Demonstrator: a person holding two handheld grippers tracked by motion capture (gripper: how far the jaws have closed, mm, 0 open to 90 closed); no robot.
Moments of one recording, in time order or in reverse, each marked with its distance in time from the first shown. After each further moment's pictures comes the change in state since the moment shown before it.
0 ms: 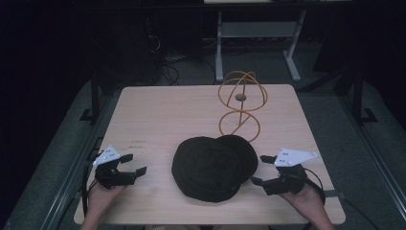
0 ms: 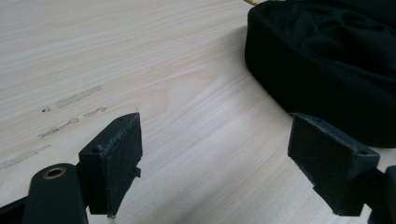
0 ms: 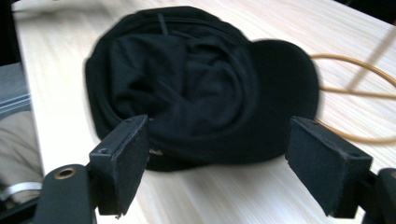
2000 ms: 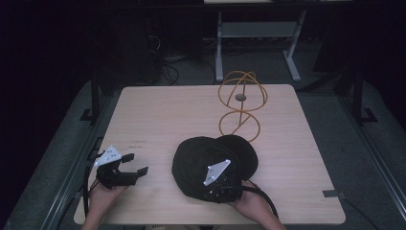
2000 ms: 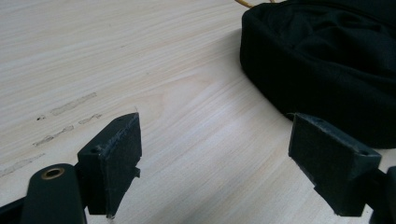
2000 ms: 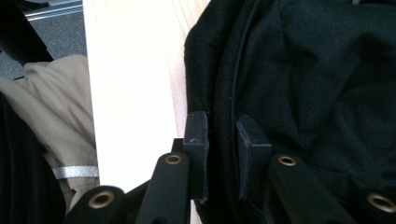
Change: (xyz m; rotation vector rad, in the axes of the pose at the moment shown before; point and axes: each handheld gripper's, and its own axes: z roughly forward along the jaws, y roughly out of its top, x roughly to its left) left arm -0.003 0.001 0.002 -0.008 0.000 0.017; right arm 0.081 0.040 0.122 0.327 0.243 -0.215
